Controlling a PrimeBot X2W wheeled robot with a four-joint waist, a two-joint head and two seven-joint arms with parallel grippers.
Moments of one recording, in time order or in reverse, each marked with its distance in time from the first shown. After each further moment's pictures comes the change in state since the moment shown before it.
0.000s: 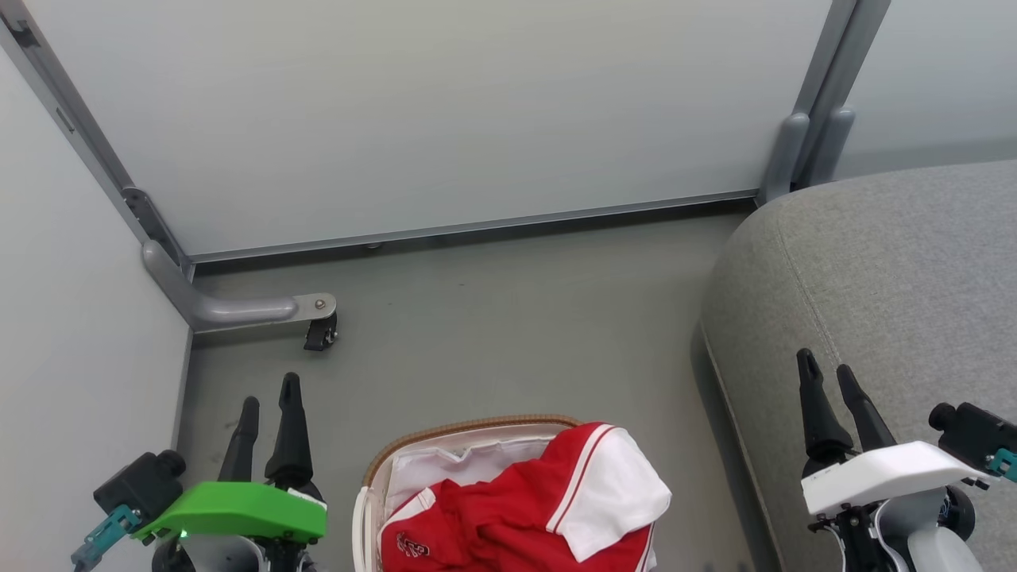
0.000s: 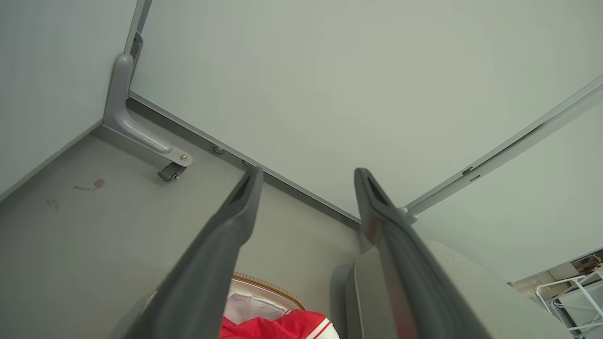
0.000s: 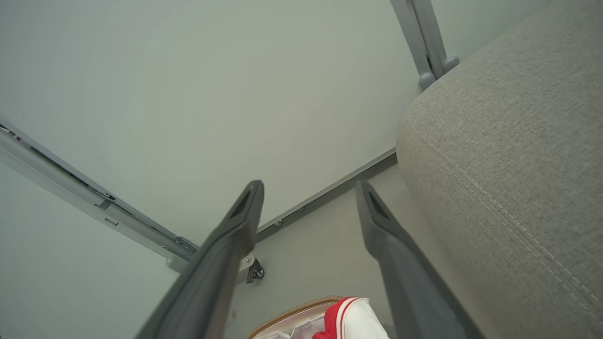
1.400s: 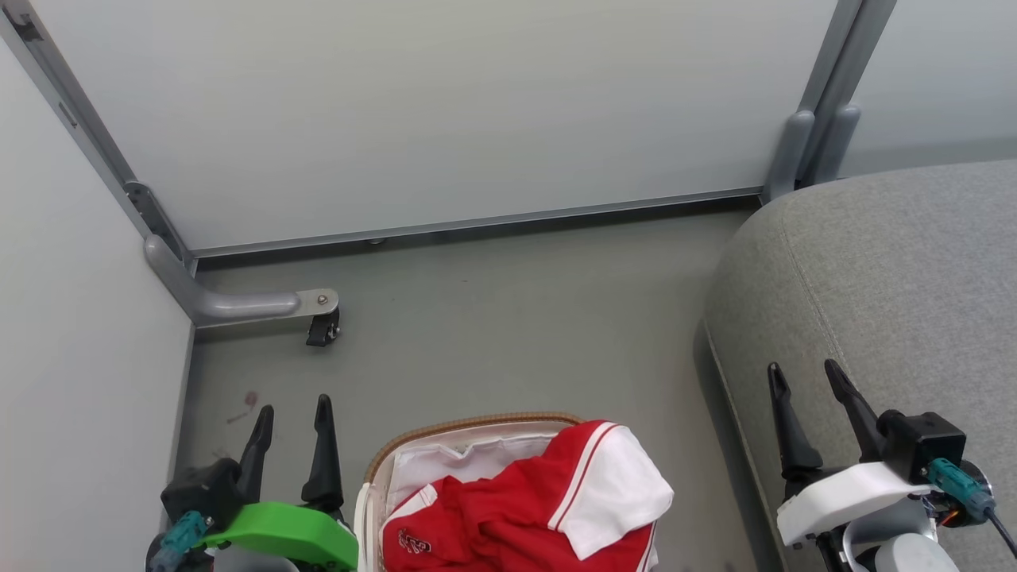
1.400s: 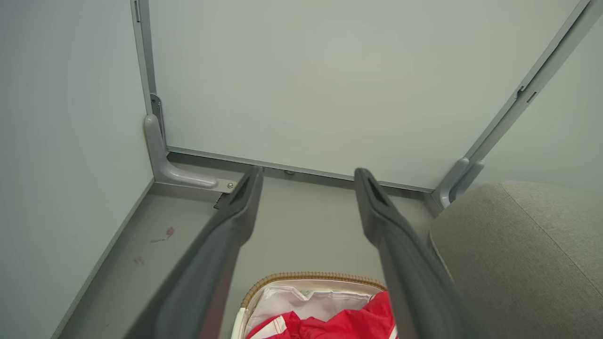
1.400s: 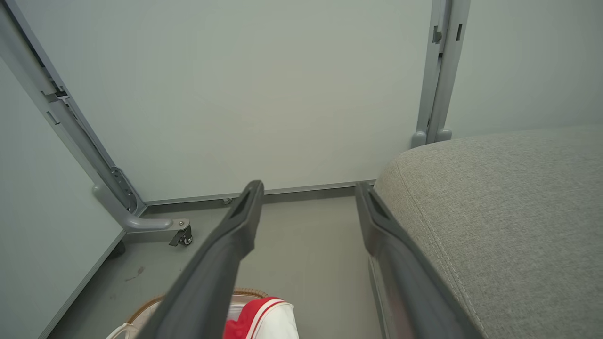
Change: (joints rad) left arm 0.005 0.003 -0.044 0.084 0.394 0.001 -0.105; right arm 0.015 -0.005 0.030 0.008 -0.468 0.000 -0.106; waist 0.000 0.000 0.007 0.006
